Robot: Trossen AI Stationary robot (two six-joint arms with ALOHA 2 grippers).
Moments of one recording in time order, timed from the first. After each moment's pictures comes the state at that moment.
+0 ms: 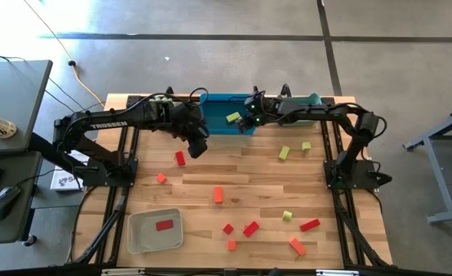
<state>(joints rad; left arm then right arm) 0.33 1.41 1.30 -0.88 -0.01 -0.33 -0.46 1.75 1.16 -0.30 0.05 0.49</state>
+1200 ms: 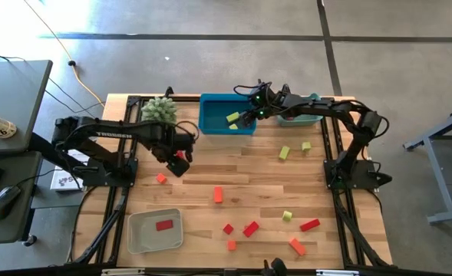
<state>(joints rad) 0.18 1.41 1.09 -1.28 0.01 -0.80 -0.55 1.74 1.16 -0.27 -0.04 0.37</state>
